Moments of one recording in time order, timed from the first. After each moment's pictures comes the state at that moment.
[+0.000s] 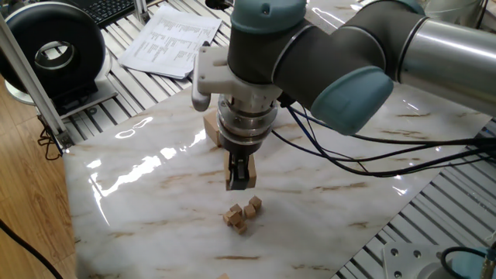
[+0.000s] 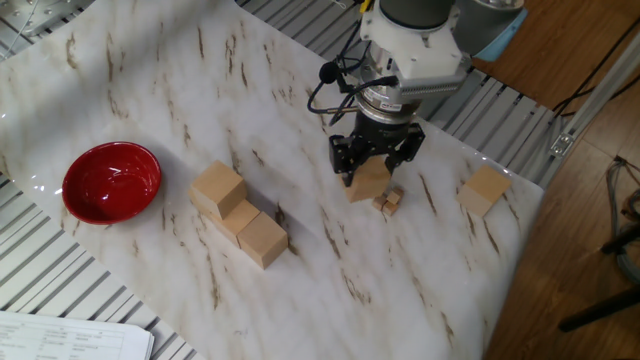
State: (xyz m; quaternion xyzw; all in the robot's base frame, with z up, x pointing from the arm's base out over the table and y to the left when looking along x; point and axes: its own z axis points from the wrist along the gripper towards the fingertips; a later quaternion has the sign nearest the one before) arm 0.429 0.168 0.104 -0.43 0.90 -0.01 0.07
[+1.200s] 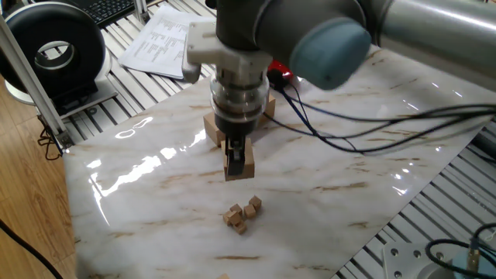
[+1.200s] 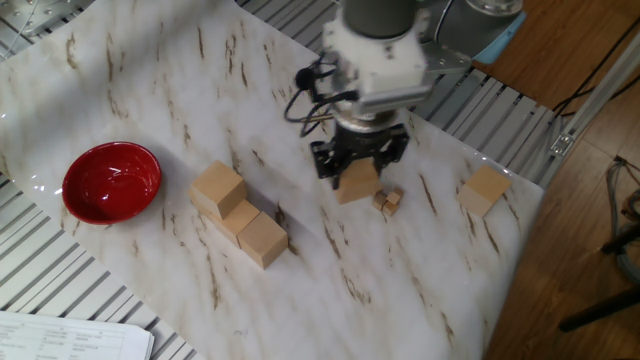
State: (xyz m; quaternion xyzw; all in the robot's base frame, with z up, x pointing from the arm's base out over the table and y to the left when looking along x) arm 0.455 0.149 0.109 -0.45 0.89 0.02 0.03
